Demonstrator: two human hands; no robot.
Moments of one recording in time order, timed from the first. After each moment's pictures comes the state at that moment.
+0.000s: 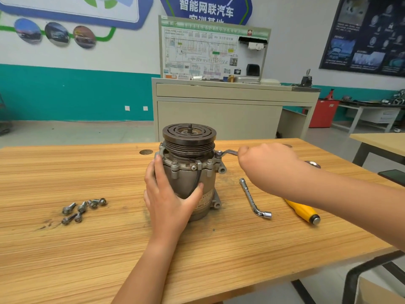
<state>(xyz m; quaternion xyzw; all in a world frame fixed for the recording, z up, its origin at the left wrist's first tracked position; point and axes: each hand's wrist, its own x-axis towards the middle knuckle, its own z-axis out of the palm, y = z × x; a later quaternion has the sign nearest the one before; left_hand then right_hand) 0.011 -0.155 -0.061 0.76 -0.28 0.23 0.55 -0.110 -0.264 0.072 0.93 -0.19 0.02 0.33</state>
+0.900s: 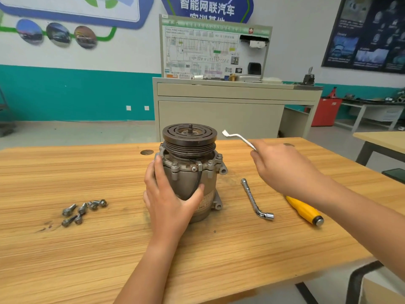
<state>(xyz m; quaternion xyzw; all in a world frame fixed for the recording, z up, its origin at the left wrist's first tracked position) 0.013 -0.157 -0.062 0.76 -0.28 0.24 0.54 -0.117 -0.299 0.049 0.94 -0.22 0.23 0.09</state>
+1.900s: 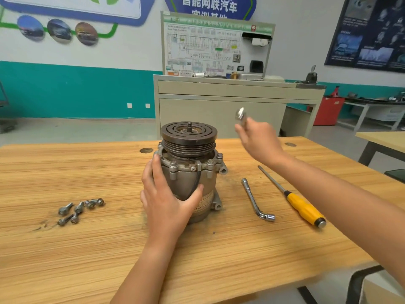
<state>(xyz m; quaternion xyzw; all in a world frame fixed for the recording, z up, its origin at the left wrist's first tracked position) 0.015 -0.157 -0.063 0.76 -0.28 0.24 0.54 -0.050 -0.344 0.050 0.92 -0.15 0.36 0.00</state>
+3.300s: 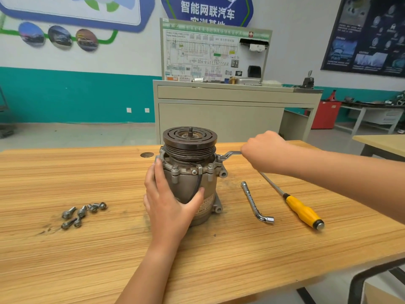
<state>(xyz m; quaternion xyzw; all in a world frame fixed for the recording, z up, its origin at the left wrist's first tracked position) 0.011 -0.157 -0.062 0.75 -0.28 0.24 0.55 -0.073 -0.312 0.075 0.90 -0.18 -0.02 0.40</state>
